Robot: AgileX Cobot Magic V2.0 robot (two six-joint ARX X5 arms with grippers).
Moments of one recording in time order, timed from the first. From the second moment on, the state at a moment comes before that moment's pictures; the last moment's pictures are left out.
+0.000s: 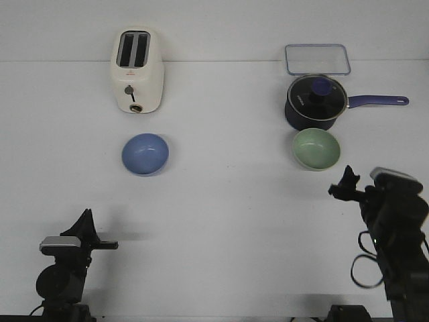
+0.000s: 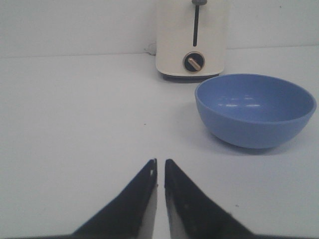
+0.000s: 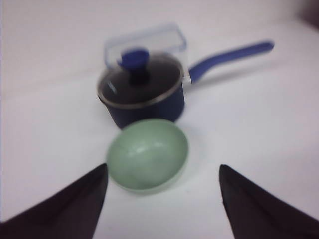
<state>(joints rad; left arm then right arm) -0.08 0.00 0.03 0.04 -0.10 0.04 -0.03 0.81 0.91 -0.51 0.06 0.27</state>
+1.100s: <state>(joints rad) -0.08 0.00 0.03 0.04 -0.10 0.04 -0.15 1.72 1.22 -0.45 -0.08 0.24</state>
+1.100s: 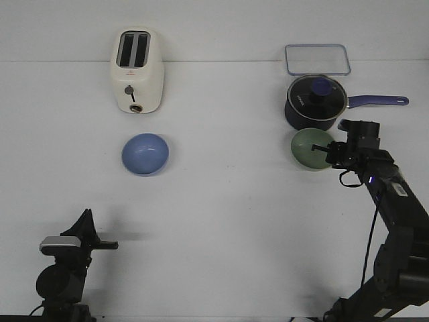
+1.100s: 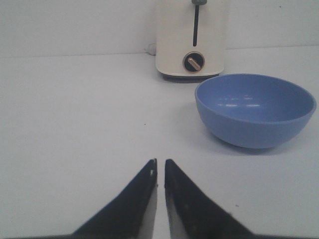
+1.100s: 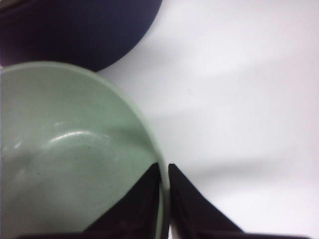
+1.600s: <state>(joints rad) -0.08 0.00 0.03 0.04 -0.10 0.04 0.04 1.18 1.11 -0.60 -0.24 0.25</state>
